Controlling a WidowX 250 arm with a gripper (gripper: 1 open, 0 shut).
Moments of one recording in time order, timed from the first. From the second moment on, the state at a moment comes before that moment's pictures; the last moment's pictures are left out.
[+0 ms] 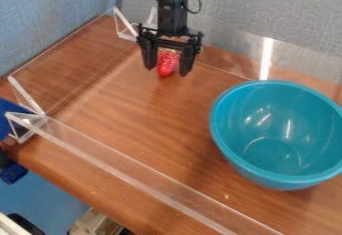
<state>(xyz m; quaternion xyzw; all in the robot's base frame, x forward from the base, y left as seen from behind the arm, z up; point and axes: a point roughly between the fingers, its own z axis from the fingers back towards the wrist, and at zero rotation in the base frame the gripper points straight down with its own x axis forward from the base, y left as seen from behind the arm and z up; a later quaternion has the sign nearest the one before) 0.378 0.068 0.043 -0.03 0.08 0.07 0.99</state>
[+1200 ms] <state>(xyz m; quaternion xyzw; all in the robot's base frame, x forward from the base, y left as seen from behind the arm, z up) 0.400 0.076 0.027 -0.03 0.08 0.10 0.99</state>
